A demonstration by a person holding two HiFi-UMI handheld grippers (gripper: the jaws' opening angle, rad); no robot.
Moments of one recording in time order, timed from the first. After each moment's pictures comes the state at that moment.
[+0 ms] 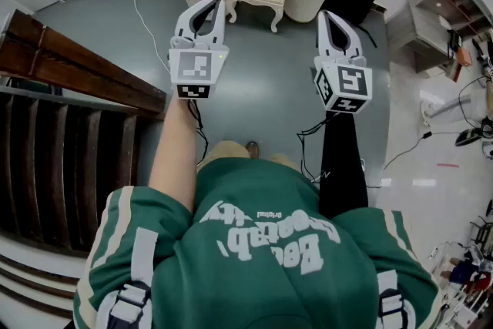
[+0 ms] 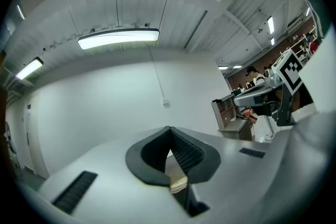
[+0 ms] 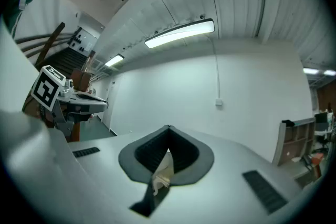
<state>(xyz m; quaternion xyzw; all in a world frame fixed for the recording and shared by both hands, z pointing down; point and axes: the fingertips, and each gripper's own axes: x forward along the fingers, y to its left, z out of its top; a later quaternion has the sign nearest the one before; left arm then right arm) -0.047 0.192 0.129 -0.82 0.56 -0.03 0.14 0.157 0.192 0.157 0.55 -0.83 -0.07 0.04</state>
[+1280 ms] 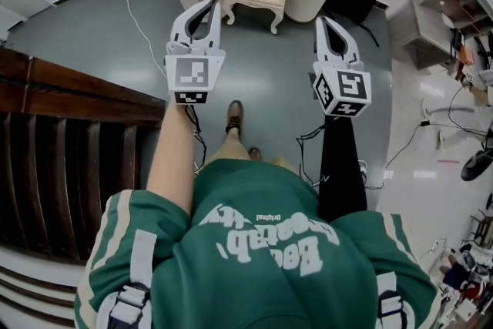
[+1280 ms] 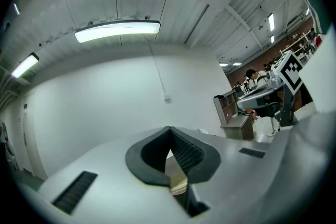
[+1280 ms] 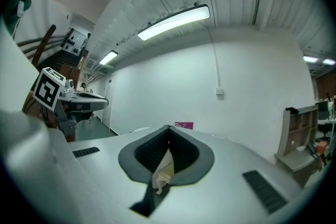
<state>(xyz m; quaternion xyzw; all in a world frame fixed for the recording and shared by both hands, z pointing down) -0.064 0.110 0.149 -0.82 0.55 -0.04 0.14 0.147 0.116 0.194 0.56 -0.83 -0.03 0.05</state>
